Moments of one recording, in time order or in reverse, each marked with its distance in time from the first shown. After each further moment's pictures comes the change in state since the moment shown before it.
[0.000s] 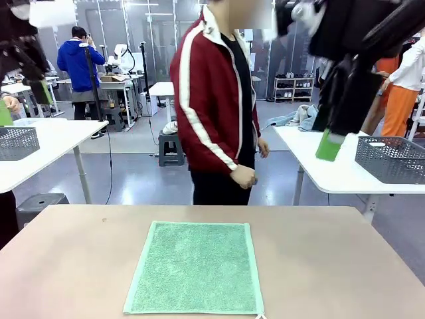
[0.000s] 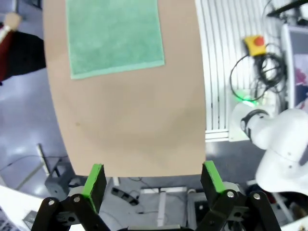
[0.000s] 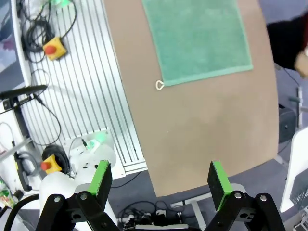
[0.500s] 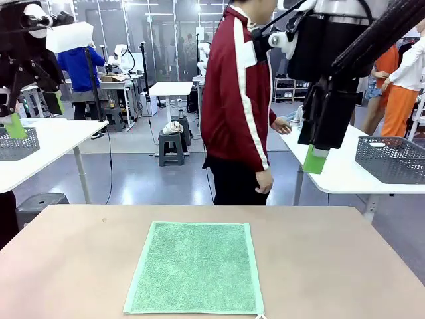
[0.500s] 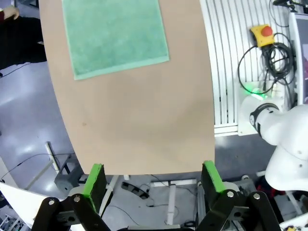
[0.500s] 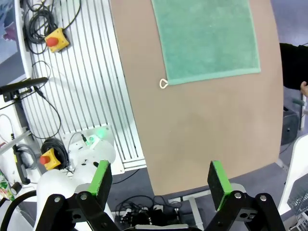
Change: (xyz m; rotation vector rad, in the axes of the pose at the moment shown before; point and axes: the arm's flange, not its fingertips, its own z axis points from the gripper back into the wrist) left arm 0.013 -0.001 -0.014 0.029 0.043 -0.037; right arm 0.014 -0.004 -0.015 0.020 0.037 0.032
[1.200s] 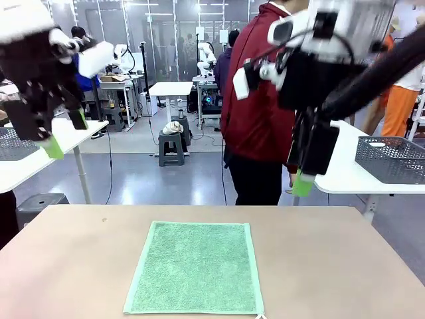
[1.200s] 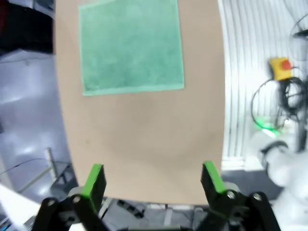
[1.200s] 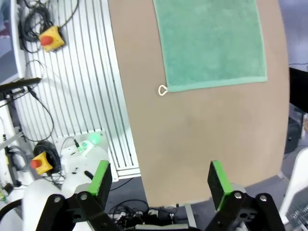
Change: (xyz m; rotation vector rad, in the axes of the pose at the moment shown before) left arm 0.024 0.000 -0.060 0.066 -0.099 0.100; right arm 0.005 -0.010 -0.060 0.016 -0.002 0.043
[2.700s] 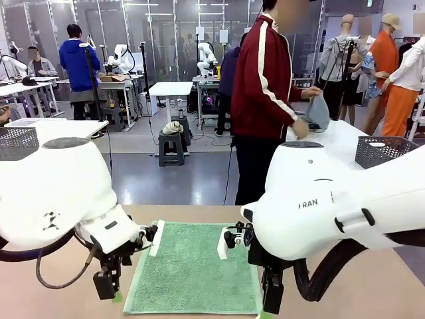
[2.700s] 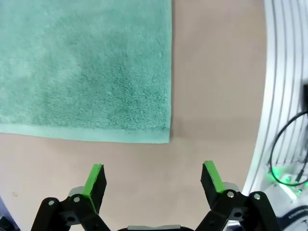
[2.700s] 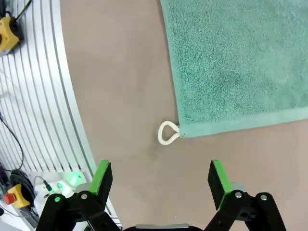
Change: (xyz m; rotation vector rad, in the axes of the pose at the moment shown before) left arm 0.003 -0.047 -0.310 -0.112 0.051 0.076; right arm -0.011 -0.033 -0.292 0.115 0.037 -0.030
